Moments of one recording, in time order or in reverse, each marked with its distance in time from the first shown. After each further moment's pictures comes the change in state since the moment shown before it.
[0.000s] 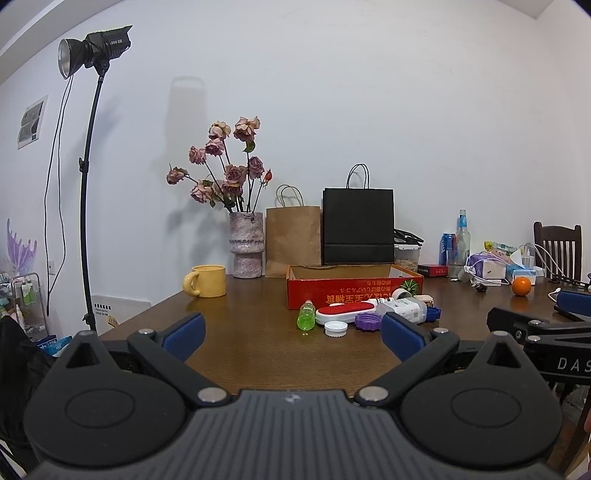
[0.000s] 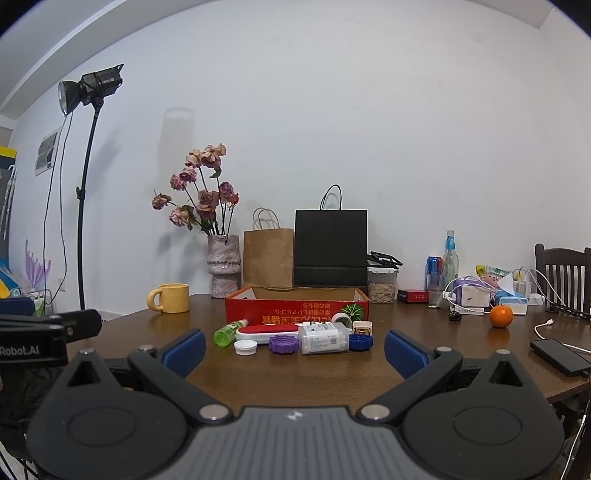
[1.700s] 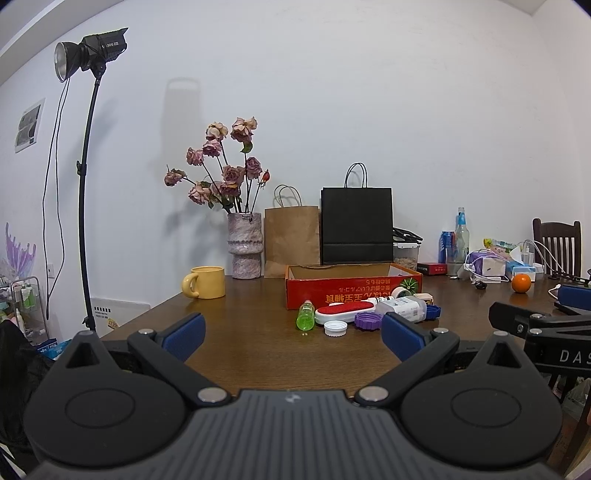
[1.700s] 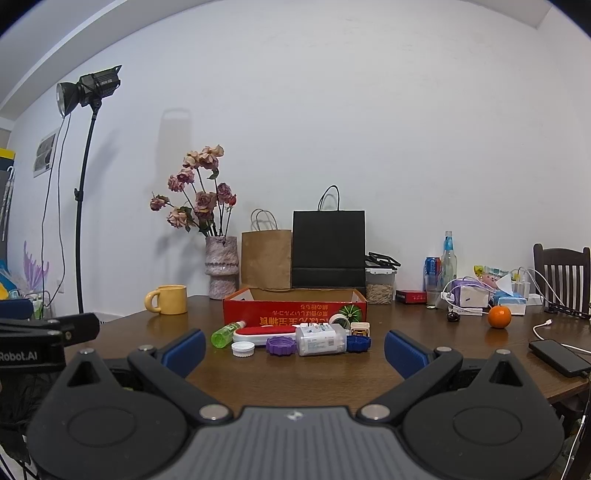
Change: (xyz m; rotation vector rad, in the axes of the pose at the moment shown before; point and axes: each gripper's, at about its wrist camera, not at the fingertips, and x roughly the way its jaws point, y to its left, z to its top) left arm 0.001 0.000 0.004 0.013 0.004 -0.005; right arm 0.000 -0.002 0.003 0.004 0.000 -0.003
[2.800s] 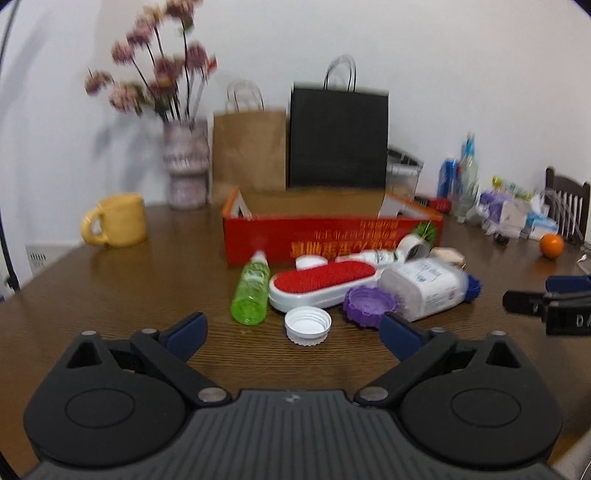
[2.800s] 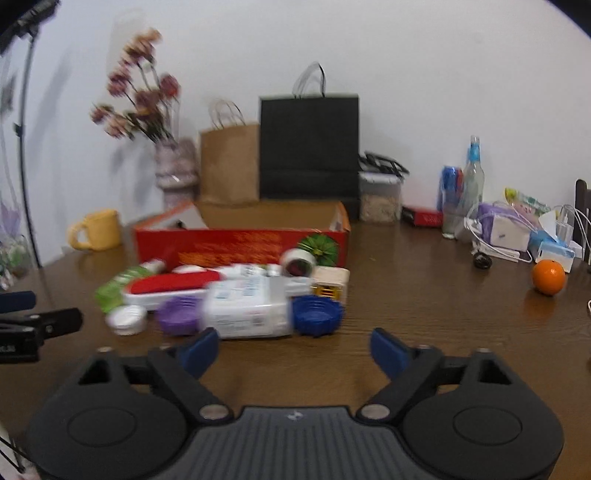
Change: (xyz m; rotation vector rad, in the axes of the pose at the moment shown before) left arm 0.274 -0.030 -0.002 -0.010 0.317 -0.121; right arm 0.269 -0.107 -0.001 -0.007 0.384 0.003
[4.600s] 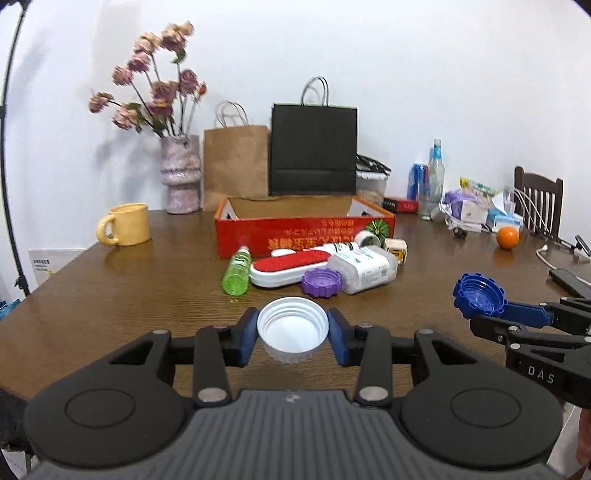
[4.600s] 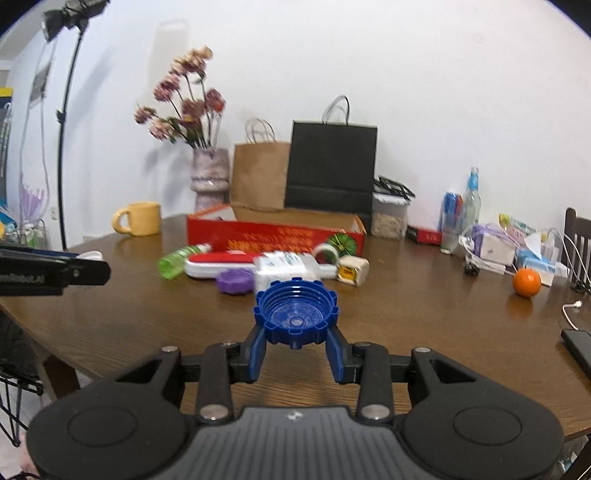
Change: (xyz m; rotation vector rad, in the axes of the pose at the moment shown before) left arm -0.122 -0.018 -0.031 0.018 -0.058 -0.028; right arm -0.120 0.049 -0.061 -0.072 -0.097 0.027
